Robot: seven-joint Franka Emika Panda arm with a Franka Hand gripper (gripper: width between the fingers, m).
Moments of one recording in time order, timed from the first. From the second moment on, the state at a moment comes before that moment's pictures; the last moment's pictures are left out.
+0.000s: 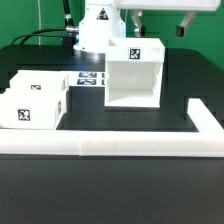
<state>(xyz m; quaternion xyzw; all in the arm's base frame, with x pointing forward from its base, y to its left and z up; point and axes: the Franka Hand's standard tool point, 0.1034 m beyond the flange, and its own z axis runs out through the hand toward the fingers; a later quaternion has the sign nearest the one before) 0.474 0.095 0.138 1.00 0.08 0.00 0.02</state>
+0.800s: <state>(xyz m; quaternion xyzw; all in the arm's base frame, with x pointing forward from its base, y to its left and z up) 0.435 0.098 0.110 1.00 0.00 0.00 -0.02</state>
